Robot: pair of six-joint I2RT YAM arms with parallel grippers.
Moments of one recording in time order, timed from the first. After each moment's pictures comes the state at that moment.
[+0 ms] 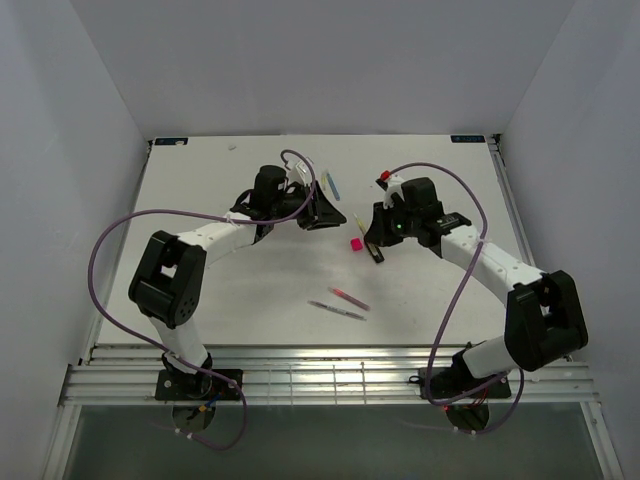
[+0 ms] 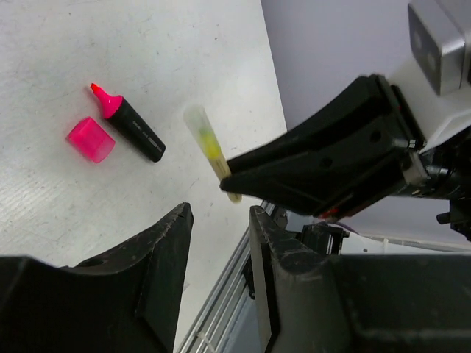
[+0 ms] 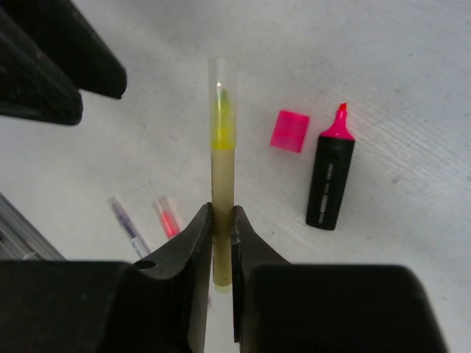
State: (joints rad) left arm -0.48 1.77 1.13 0.20 0.72 -0.82; right arm 0.43 1.45 0.99 -0.27 -0.35 0.14
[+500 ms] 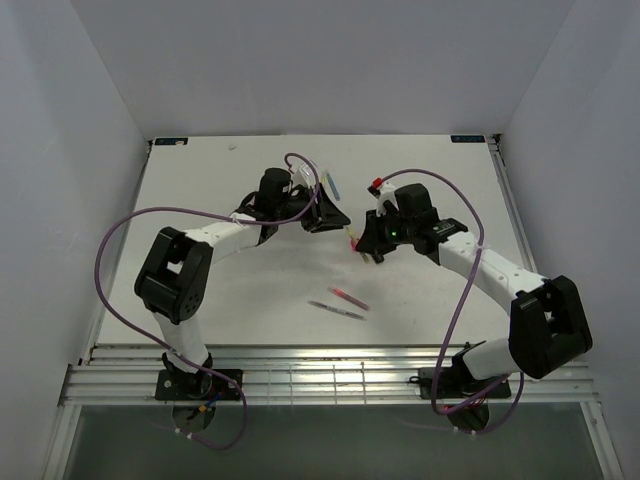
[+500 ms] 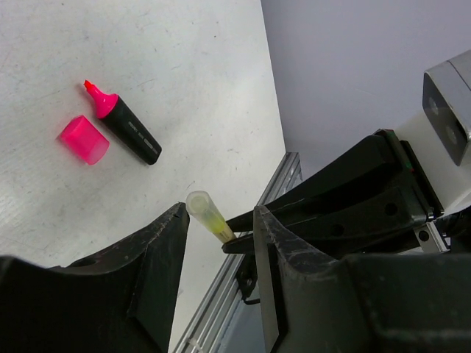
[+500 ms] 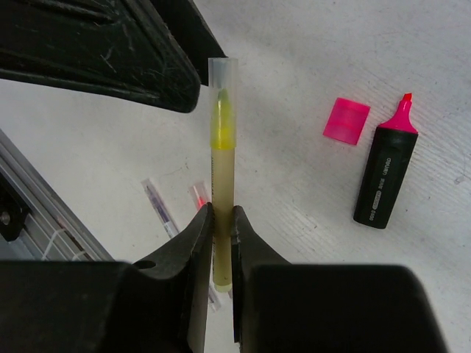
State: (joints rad) left arm -0.49 1.81 1.13 0.25 0.71 -0.88; right arm 0.50 1.40 0.94 -0.26 -0.42 0.19
